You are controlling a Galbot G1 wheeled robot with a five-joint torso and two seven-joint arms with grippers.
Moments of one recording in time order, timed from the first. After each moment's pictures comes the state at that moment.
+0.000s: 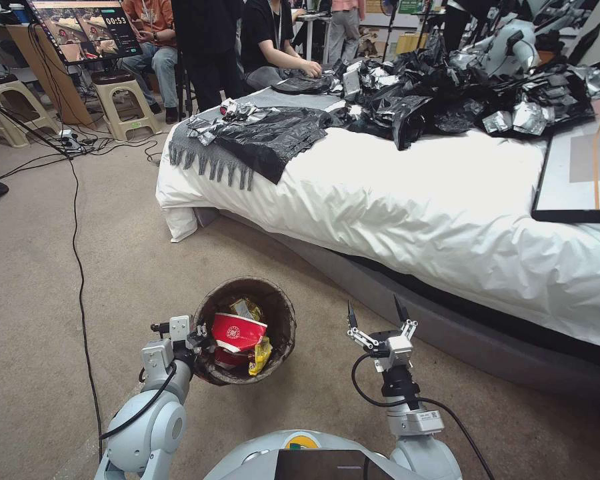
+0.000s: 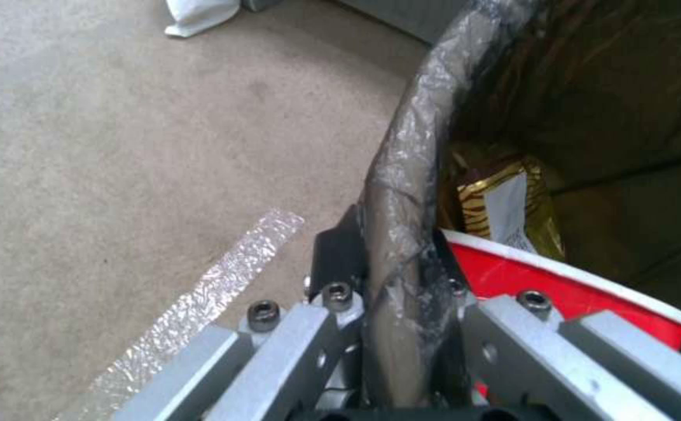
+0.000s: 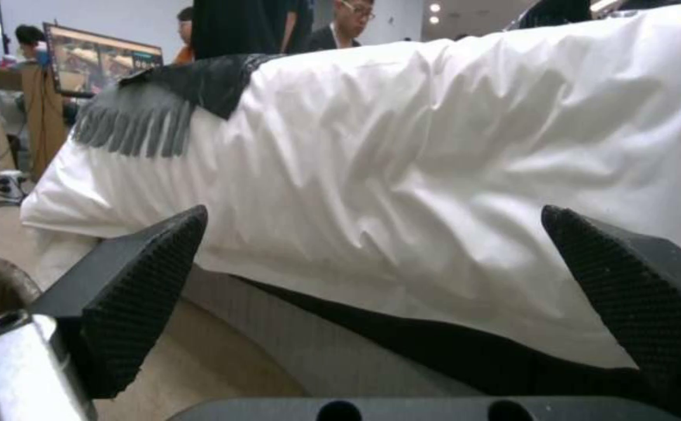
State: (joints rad) left arm 1.67 -1.45 -0.58 -2.26 -0.32 0.58 -0.20; right arm -1.75 1.44 0.43 2.02 -0.04 0.52 0.06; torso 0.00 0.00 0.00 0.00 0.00
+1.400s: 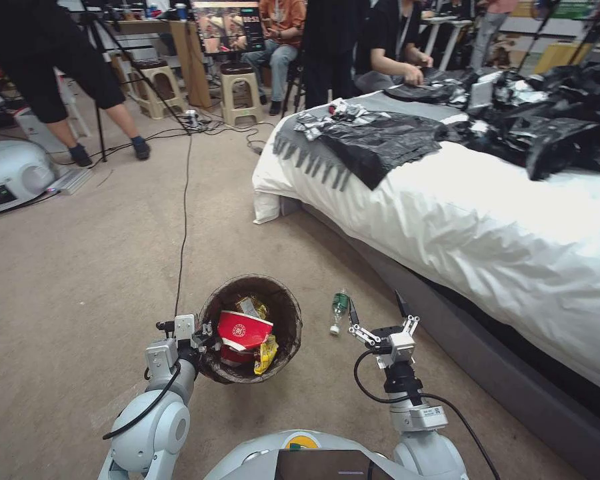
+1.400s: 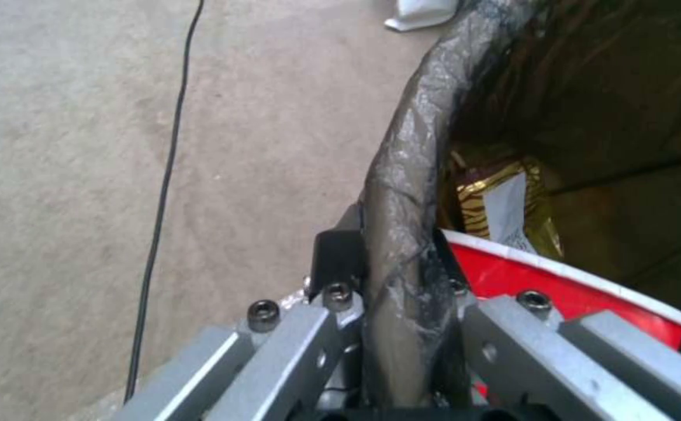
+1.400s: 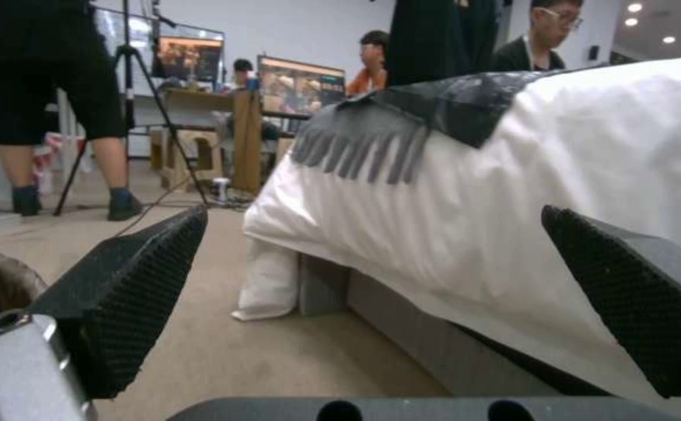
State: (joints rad) left arm 1.67 -1.45 -0.56 -2.27 -0.32 0.58 -0.19; right arm -1.75 1.43 0.44 2.03 -0.04 0.51 0.04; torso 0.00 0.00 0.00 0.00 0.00
